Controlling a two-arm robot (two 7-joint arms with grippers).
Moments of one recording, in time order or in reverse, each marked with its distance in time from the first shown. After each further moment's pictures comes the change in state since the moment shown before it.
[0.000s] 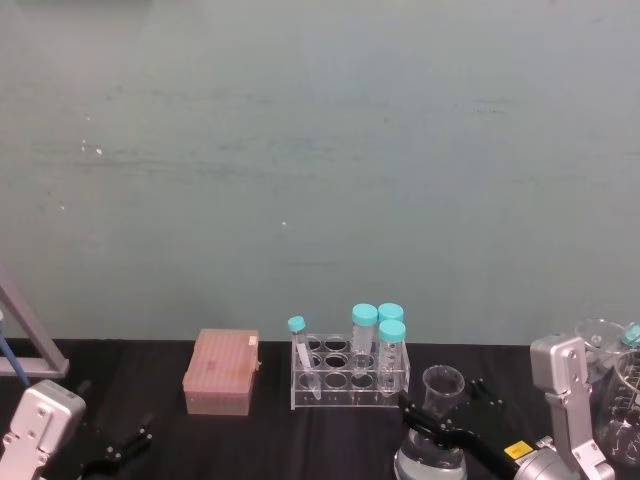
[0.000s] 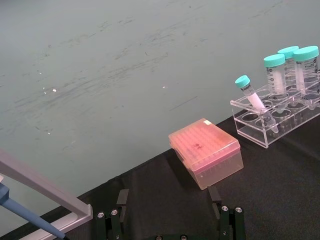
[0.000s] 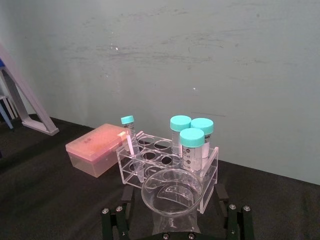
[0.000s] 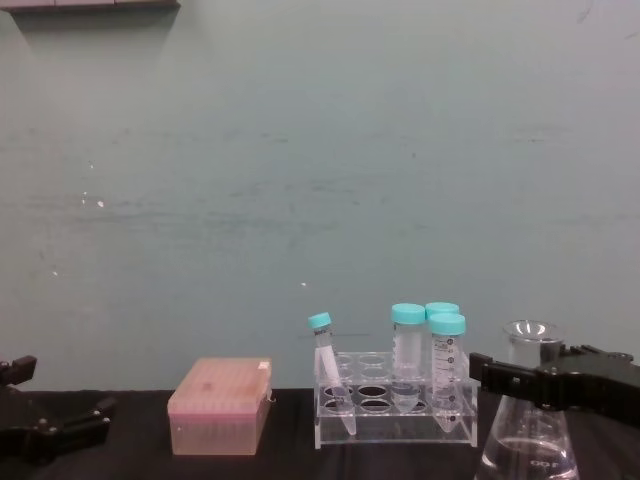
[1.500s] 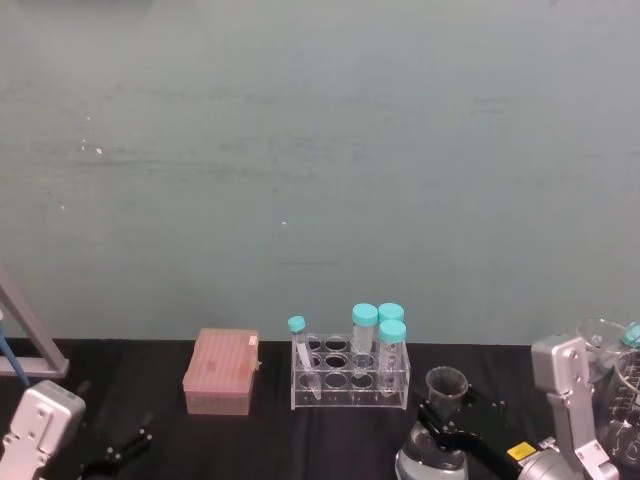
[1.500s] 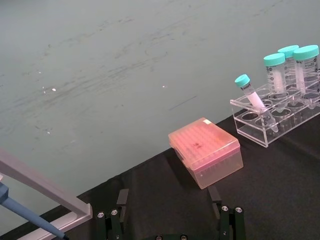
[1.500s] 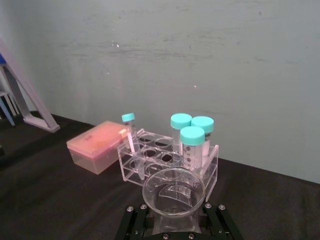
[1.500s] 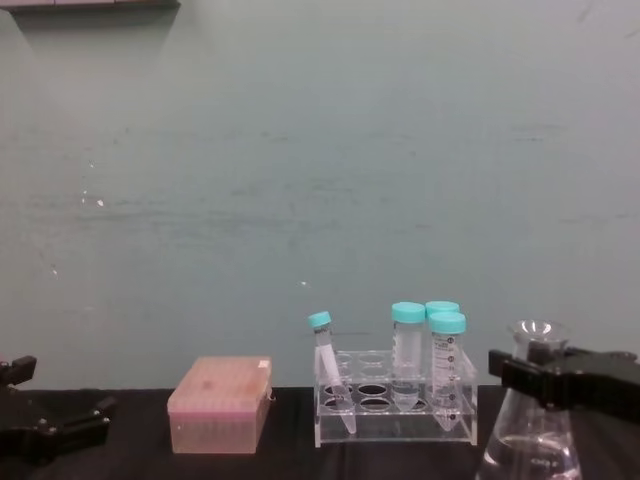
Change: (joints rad) left arm 0.000 0.000 0.000 0.000 0.000 0.000 0.000; right arm -0.005 0.010 0.003 -0.018 -0.001 0.020 0.006
